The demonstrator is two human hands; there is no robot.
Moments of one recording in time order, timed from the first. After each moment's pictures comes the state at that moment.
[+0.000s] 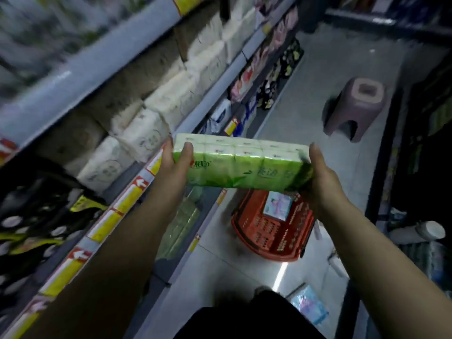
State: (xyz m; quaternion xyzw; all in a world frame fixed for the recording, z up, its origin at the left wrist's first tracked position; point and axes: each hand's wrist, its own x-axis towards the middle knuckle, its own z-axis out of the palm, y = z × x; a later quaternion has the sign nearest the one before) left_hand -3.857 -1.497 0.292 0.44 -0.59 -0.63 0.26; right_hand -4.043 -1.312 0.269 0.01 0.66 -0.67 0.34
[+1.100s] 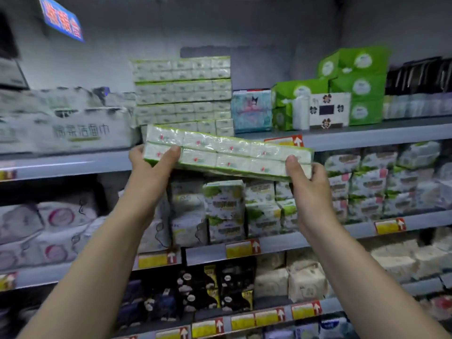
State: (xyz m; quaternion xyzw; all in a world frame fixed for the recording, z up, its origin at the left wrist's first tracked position) left_hand -3.606 -1.415 0.654 0.51 -0.48 -0.22 0.68; right_hand -3.852 -1.465 0.608 -0.47 0.40 -0.69 0.37
